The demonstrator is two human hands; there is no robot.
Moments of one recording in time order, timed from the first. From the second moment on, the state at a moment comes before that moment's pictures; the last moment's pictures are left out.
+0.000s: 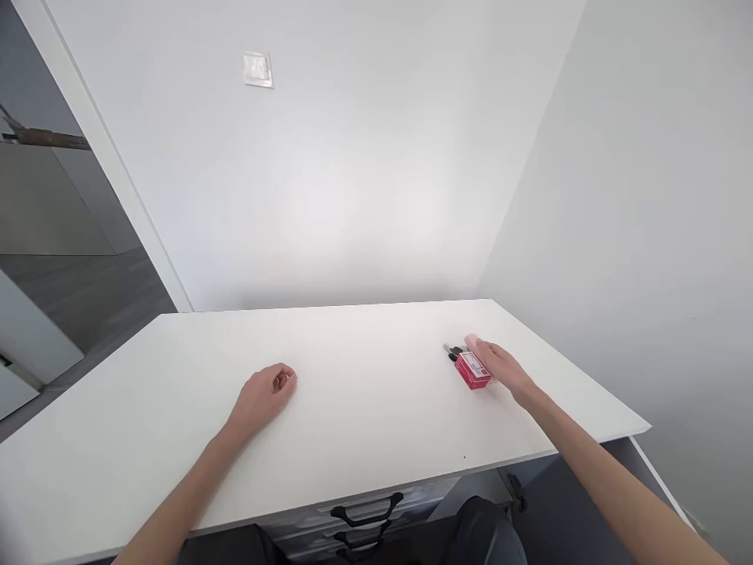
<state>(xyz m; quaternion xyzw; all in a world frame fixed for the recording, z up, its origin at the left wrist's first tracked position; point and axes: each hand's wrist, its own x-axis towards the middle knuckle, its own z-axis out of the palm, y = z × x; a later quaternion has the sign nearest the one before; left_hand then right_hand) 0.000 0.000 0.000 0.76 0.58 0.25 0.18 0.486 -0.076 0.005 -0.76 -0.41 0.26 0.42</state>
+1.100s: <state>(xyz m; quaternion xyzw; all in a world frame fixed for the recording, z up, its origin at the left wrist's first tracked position) 0.012 -0.017 0.000 0.87 0.34 0.33 0.11 0.254 -0.058 -0.029 -0.54 -0.61 0.39 0.44</state>
